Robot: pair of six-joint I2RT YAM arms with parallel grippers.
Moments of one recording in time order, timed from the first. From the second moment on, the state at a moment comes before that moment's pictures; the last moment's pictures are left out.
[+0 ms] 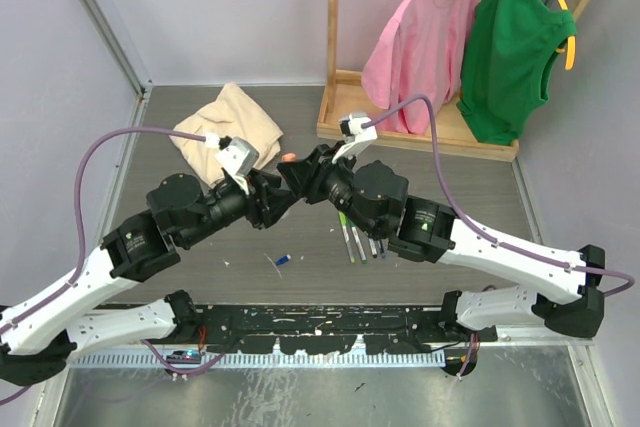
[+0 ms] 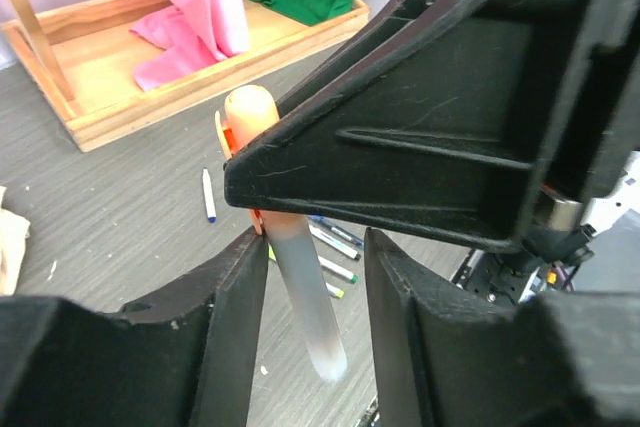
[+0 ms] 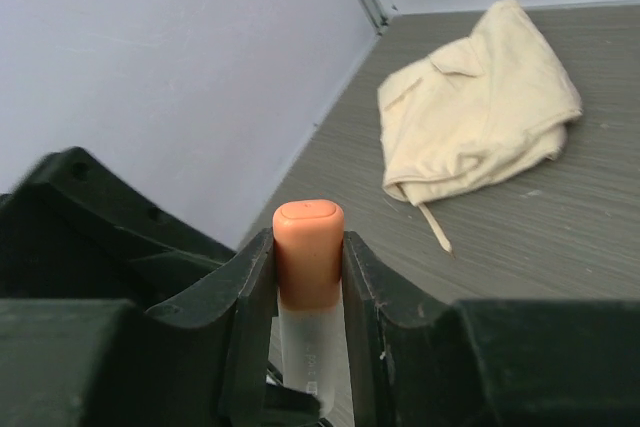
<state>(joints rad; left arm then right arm) -1.01 0.83 1.10 -0.34 -0.10 -0.20 1.20 1.19 1.25 -0.07 0.49 0.59</state>
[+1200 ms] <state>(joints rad) -0.56 0.60 0.83 -0.72 -0.05 -0.36 1.02 1.62 1.14 -0.56 0.40 0.63</state>
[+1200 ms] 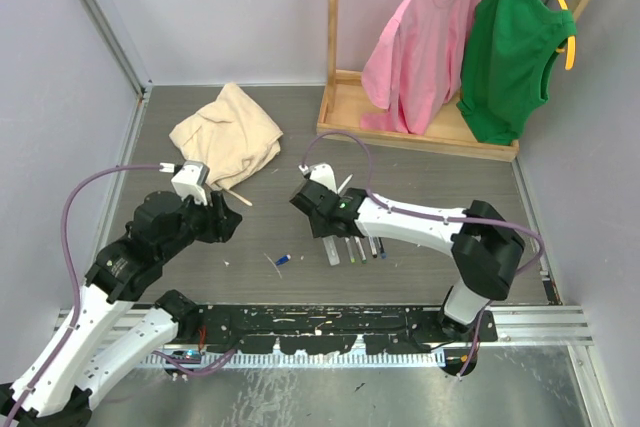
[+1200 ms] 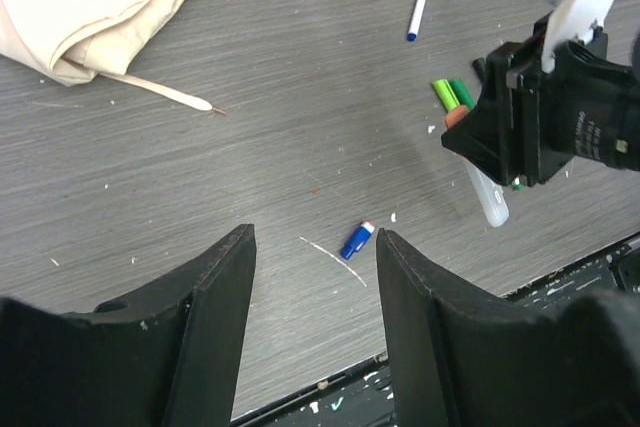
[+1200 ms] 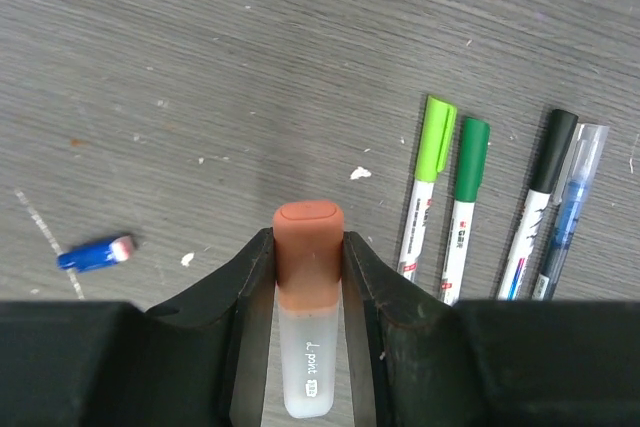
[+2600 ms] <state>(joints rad) -0.56 0.58 0.79 -0.74 -0.04 -0.36 0.94 1.71 1.18 -0.56 0.36 0.63</state>
